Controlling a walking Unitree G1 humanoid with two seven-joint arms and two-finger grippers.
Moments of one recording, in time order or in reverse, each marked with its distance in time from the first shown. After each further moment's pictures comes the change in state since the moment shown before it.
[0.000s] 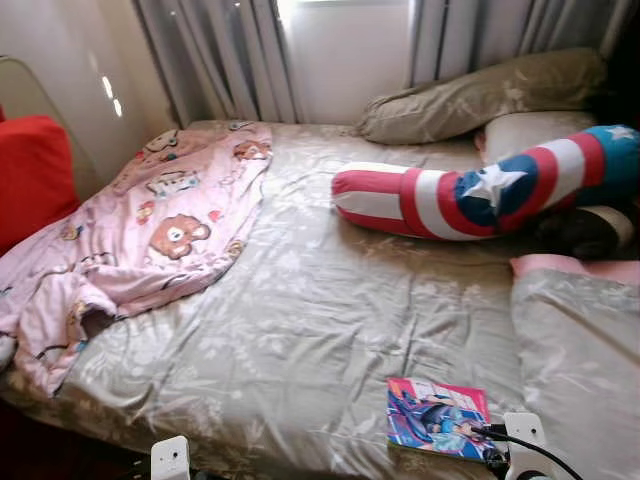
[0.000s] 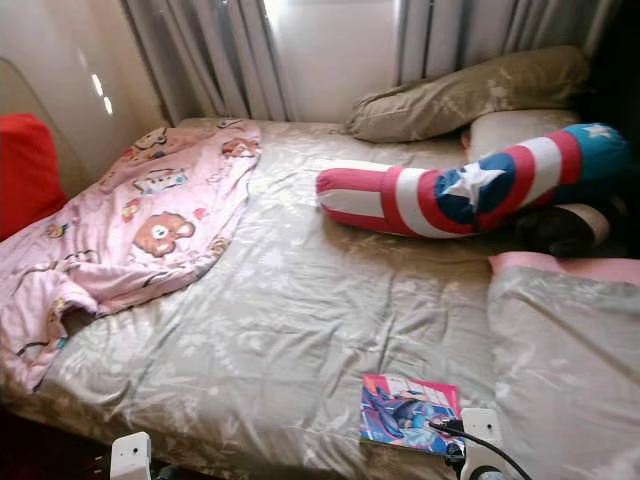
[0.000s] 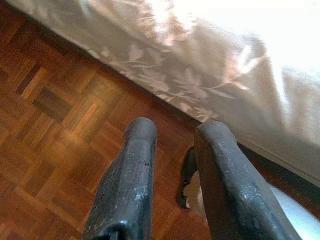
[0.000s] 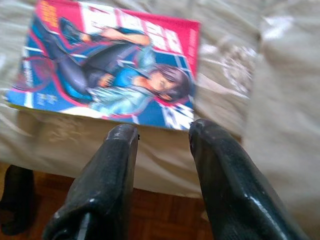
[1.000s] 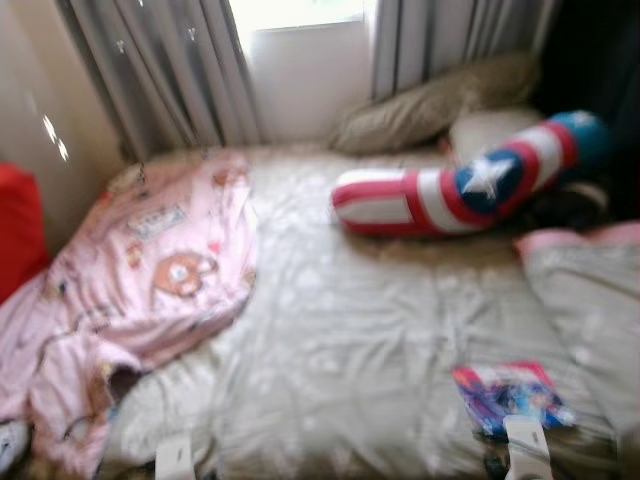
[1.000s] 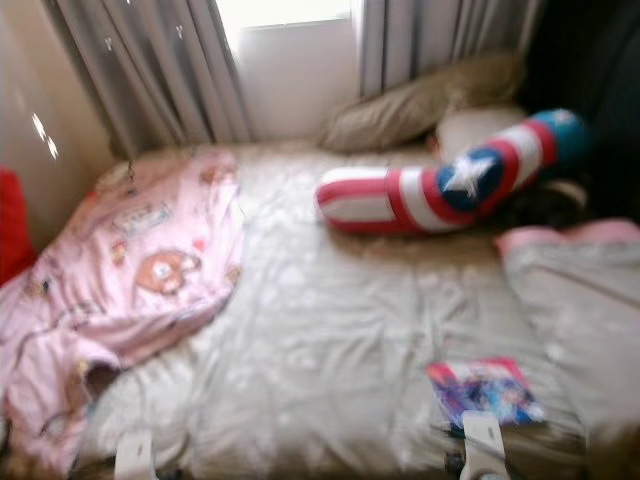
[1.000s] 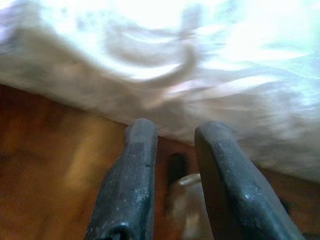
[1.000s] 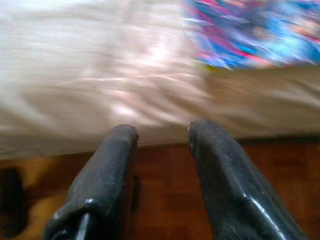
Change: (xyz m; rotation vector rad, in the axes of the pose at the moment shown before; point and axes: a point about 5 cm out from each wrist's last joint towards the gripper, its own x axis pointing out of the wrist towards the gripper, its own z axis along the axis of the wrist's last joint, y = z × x) left arm -0.001 0.007 -0.001 0.009 0.009 0.009; right arm 0.001 0.015 -0.004 0.029 0.008 0.038
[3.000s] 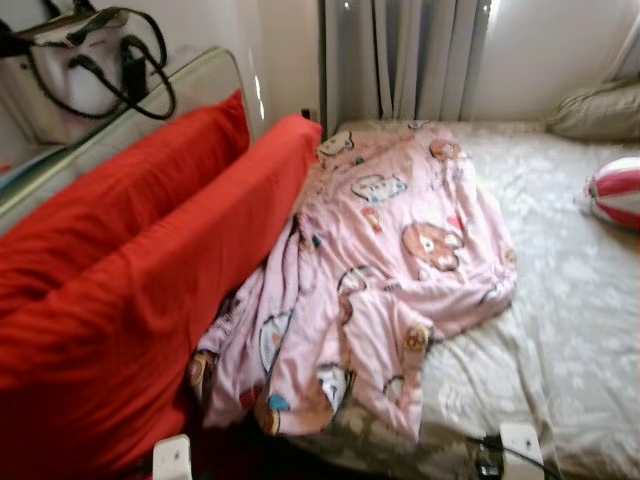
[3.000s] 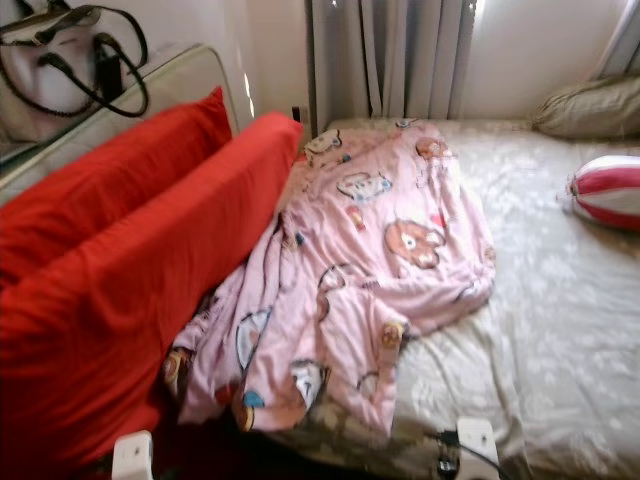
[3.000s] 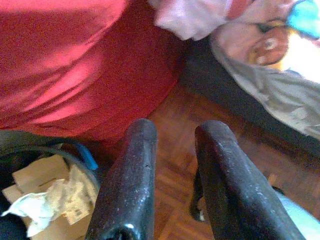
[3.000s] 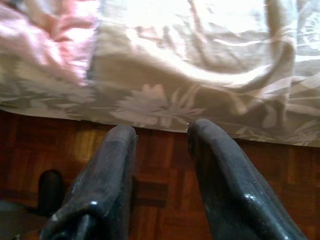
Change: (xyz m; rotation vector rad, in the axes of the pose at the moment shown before) left arm 0.000 -0.002 0.001 -0.003 -0.017 -0.011; right arm -0.001 0.002 -0.006 0.016 -0.007 0.004
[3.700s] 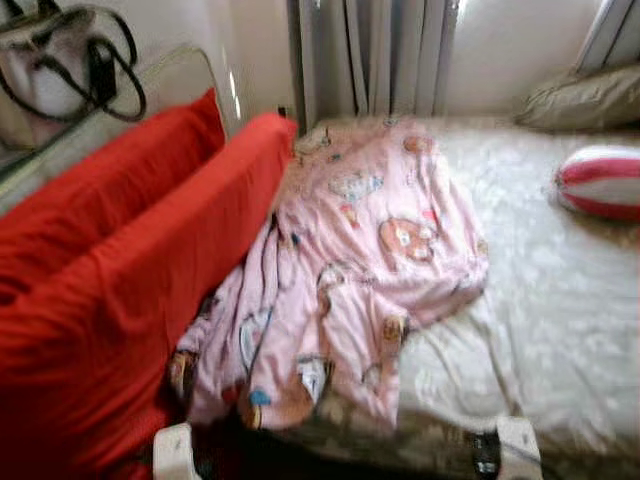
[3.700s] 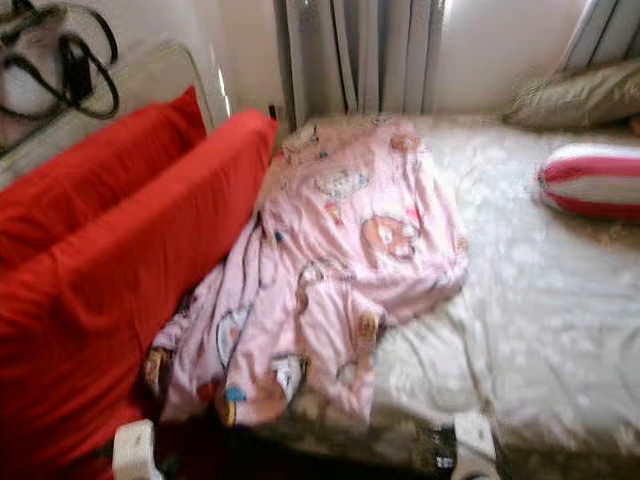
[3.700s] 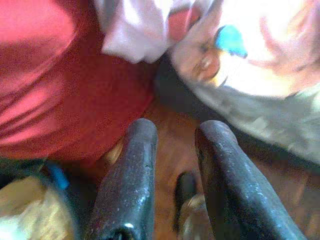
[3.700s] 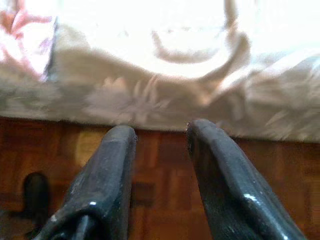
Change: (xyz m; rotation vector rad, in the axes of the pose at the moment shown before) left arm 0.004 -0.017 0.021 0.001 -0.104 -0.056; right arm -0.001 -0.007 0.007 -0.014 -0.031 0.001
